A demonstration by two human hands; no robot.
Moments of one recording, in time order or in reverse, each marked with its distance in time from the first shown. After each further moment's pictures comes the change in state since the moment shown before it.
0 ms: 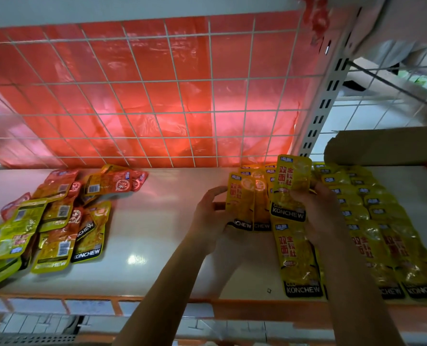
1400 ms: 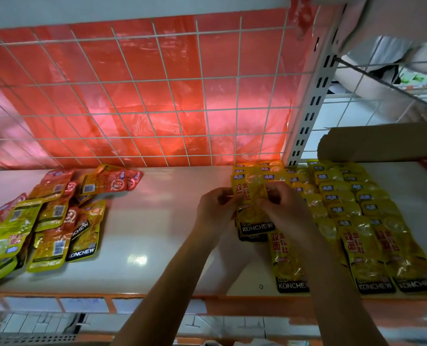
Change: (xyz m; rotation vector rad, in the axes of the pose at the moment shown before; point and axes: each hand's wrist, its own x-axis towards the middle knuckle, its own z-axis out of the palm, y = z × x) left_hand 0.008 -0.003 0.026 0.141 0.069 0.098; right_hand -0.015 0.009 0.019 -0.549 -0.166 -0.186
